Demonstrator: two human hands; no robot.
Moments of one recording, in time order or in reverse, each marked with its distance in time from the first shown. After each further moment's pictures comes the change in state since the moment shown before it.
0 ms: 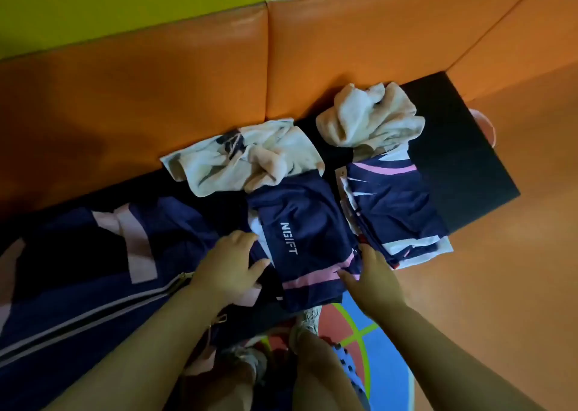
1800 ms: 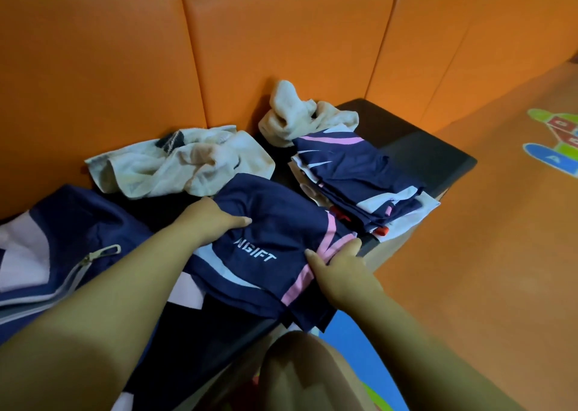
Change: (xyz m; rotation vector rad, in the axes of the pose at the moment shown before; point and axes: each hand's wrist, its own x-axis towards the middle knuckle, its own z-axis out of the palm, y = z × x) left_hand 0.079 -0.007 0.093 -0.241 0.318 0.013; right_hand 0.022 0.063 0.136 0.351 0.345 0.097
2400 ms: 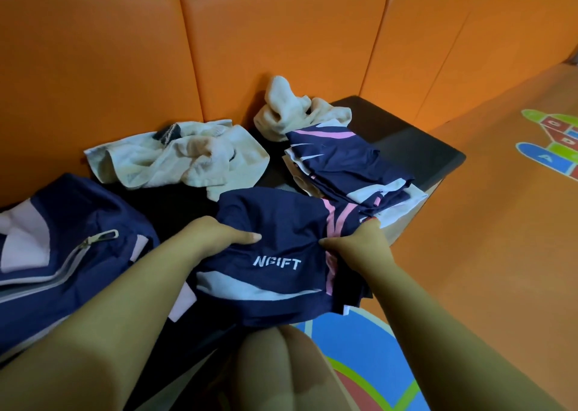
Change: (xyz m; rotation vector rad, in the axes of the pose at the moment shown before) left_hand -0.049 0.000 0.019 -0.180 -0.121 -0.192; right_hand 0.013 0.018 -0.043 0.274 0.102 -0.010
